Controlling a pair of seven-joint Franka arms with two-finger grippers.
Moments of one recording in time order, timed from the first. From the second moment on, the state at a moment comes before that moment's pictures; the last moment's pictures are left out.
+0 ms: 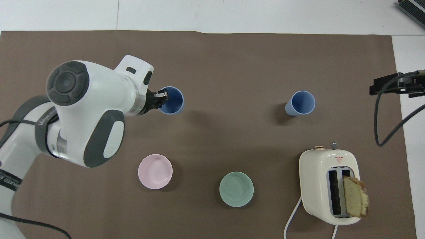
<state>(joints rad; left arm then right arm) -0.32 0.15 -0.14 -1.81 -0.12 2.16 -0.65 -0.20 0.06 0.19 -1.46 0.00 1.60 0.06</state>
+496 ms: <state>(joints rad) -0.39 0.26 -0.14 -1.81 -0.12 2.27 -0.69 -0.20 0.06 0.19 -1.46 0.00 1.61 0.06</state>
